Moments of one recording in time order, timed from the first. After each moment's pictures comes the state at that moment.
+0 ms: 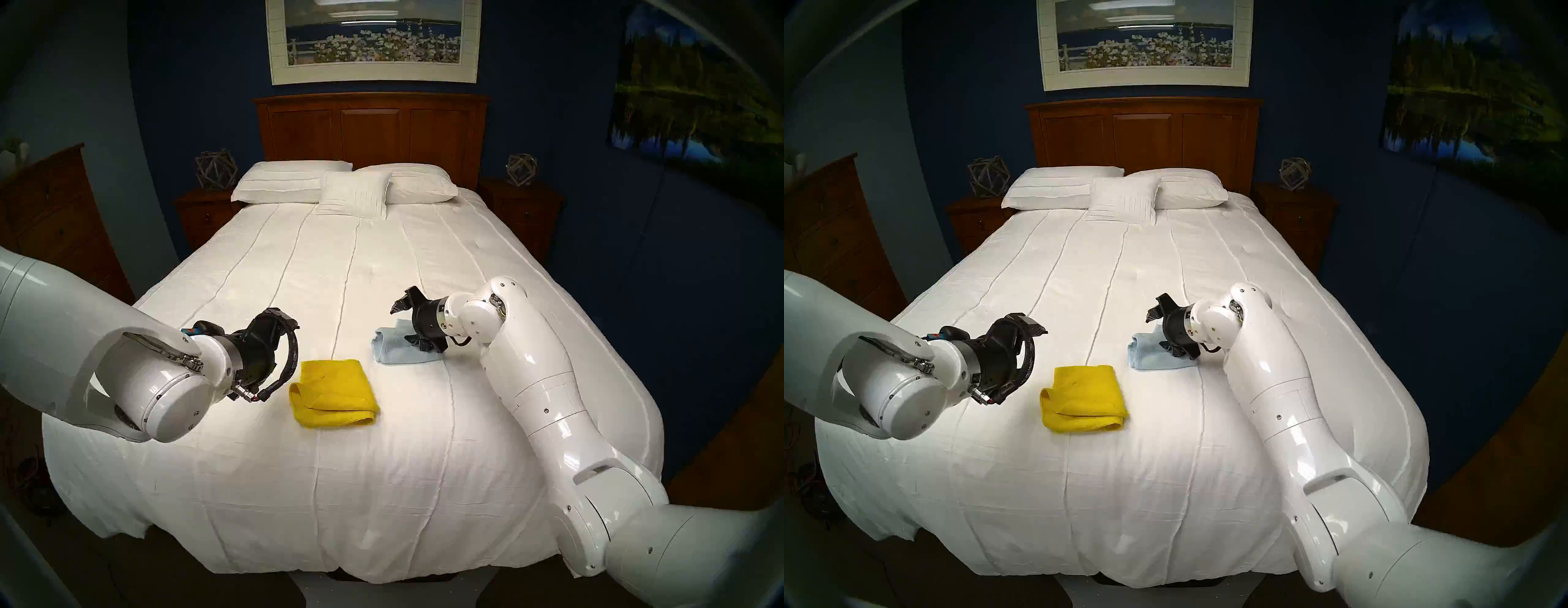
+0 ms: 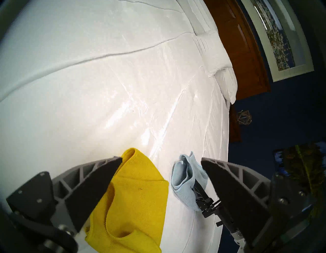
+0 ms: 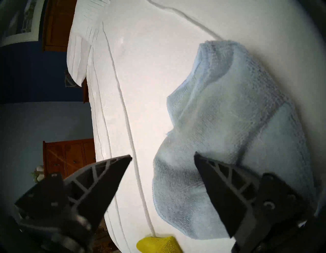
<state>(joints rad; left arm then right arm) -0.93 -0.72 1.52 -2.33 2.88 -0.62 -0.28 -0.96 -1.47 1.29 -1.34 1.86 0.57 -0.92</state>
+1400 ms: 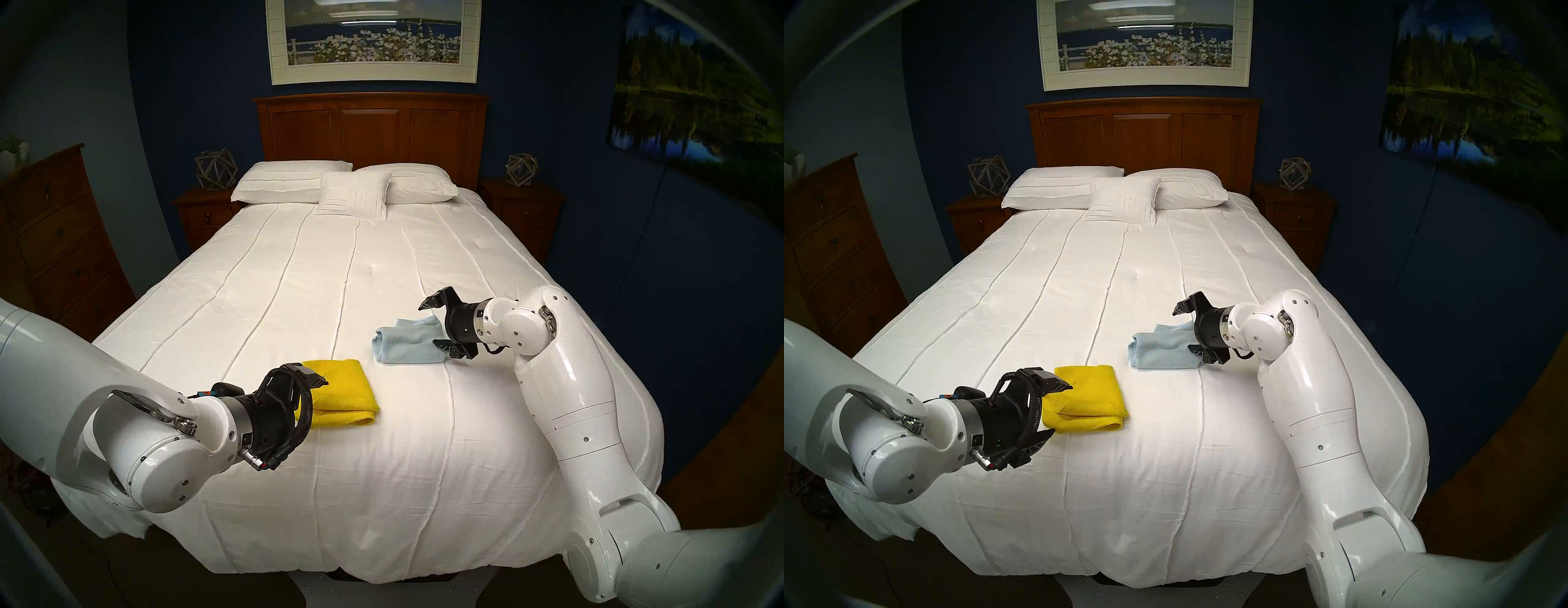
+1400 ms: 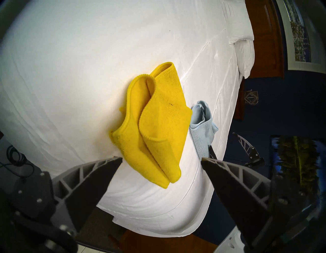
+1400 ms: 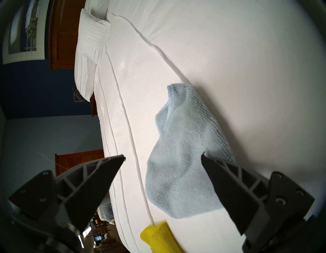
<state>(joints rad) -0.79 -0.65 1.50 -2.44 2.88 -0.55 -0.36 -1.11 -1.41 1.41 -1.53 1.93 0.56 -0.99</state>
